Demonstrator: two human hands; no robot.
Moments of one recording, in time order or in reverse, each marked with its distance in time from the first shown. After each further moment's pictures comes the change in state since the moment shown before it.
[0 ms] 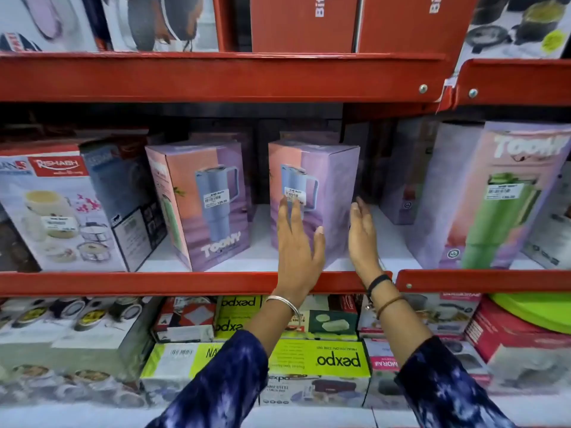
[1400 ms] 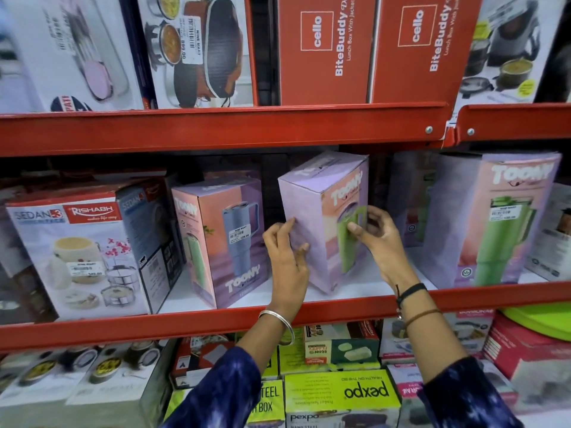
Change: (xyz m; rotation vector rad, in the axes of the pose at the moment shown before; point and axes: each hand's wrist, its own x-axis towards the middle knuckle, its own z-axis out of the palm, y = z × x) left_hand 0.033 -0.025 -0.053 -0.256 0.107 0.006; right_hand 0.011 -0.034 -0.005 0.142 -0.109 -0.089
